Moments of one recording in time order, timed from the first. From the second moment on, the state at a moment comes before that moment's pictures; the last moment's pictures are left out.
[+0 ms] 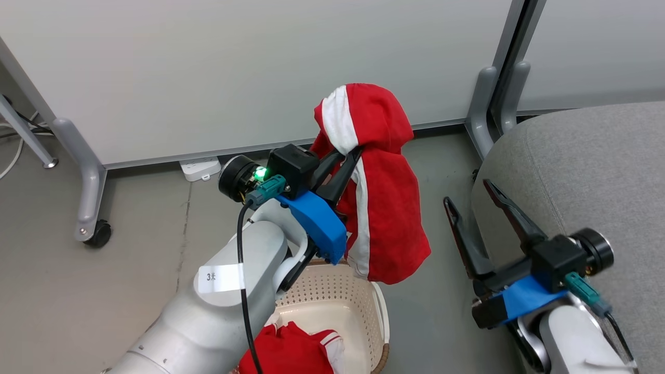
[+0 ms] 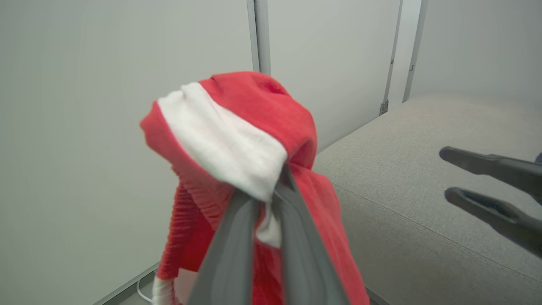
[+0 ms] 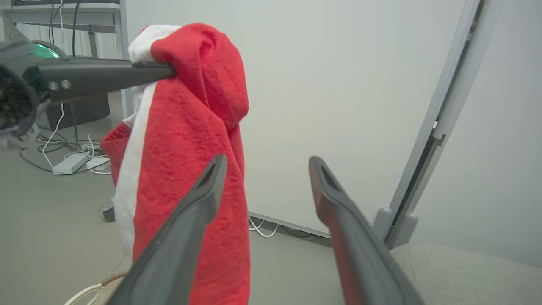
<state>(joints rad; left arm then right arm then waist) -0.80 0.09 -0.88 0.71 -0.63 -0.12 -0.26 -0.25 -0.16 0.20 0.22 0.06 0.13 -0.26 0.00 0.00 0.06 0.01</state>
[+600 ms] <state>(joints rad) -0.81 0.07 -0.90 0.68 -0.61 -0.12 -0.26 -0.51 -0.29 0.49 0.37 0.12 0.13 -0.26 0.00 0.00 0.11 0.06</state>
